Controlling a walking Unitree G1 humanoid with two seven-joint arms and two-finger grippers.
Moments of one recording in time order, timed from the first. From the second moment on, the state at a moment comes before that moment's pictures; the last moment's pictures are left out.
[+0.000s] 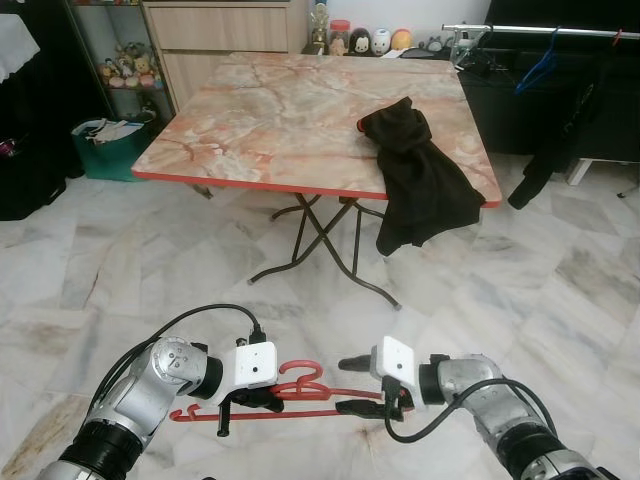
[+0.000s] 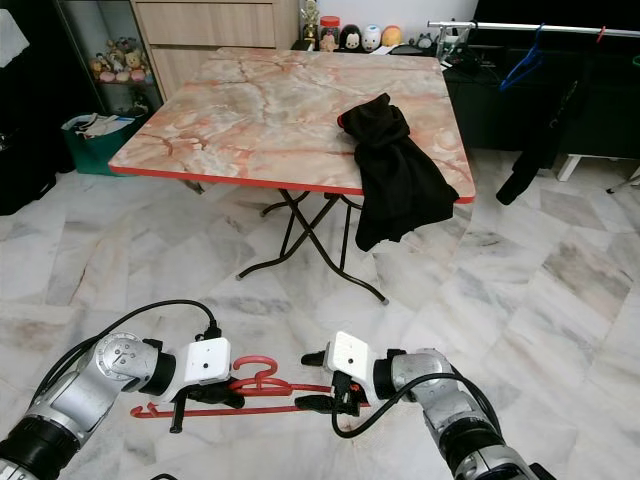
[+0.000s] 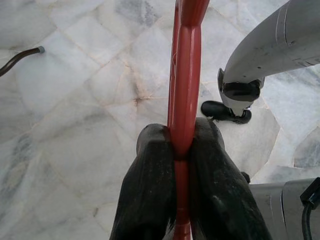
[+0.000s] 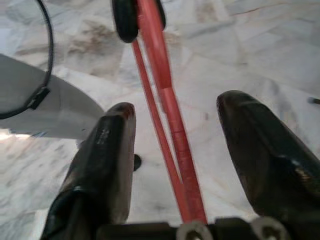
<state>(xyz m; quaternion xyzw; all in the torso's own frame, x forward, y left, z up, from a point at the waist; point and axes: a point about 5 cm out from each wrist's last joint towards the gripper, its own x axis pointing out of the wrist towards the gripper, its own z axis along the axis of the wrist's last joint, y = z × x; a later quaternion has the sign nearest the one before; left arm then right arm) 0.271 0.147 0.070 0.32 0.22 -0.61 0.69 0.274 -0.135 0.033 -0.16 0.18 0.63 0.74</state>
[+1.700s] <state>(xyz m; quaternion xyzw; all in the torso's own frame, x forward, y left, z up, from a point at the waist) 0.269 0.146 0.066 0.32 0.23 -0.62 0.68 0.271 -0.123 0.025 -0.18 0.20 0.64 0.72</state>
